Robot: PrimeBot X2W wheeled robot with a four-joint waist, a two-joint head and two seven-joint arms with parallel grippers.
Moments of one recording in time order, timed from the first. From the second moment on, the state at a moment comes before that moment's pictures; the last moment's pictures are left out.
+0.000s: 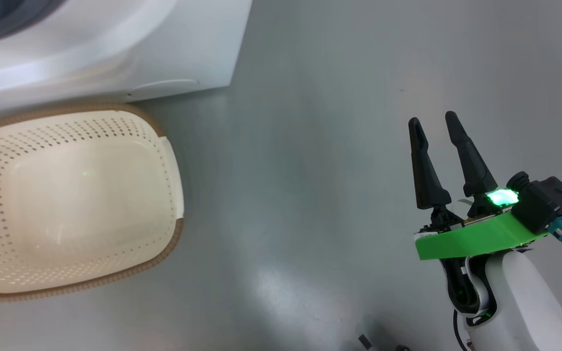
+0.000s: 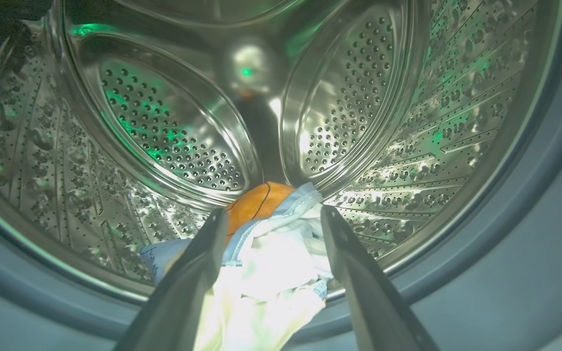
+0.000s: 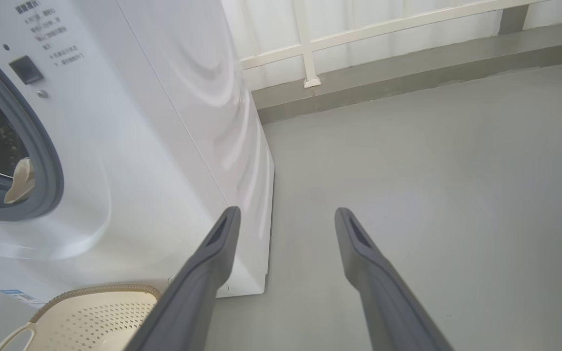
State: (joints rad) left arm -1.07 0.42 0.05 0.73 -0.28 -0.13 -0.26; right arm -0.33 -0.05 0.16 0.10 0.42 0.13 -0.25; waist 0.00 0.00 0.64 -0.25
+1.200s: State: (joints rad) left arm -0.36 0.19 0.14 0.43 -0.18 -0.13 -0.26; right arm -0.16 -0.17 0.12 0.18 0.42 0.13 -0.25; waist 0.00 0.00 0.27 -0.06
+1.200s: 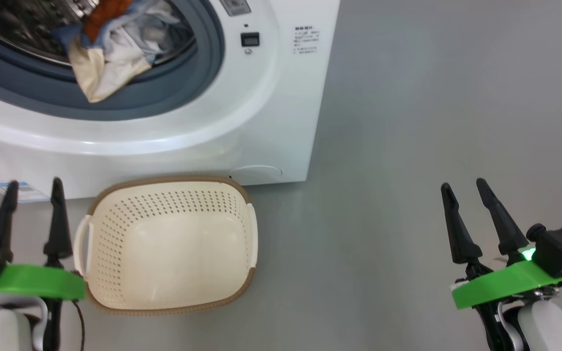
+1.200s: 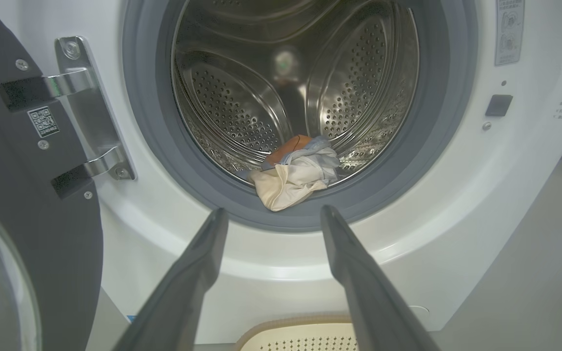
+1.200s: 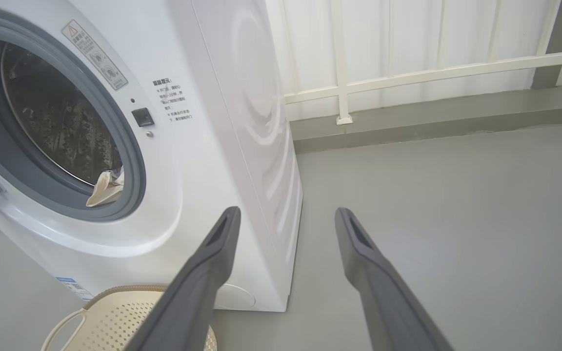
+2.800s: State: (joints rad) left arm -0.08 0.14 0.11 0.27 -0.21 -0.13 -0.26; right arm -0.01 -0.17 0.06 0.16 0.43 0.13 -0.25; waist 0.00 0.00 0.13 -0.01
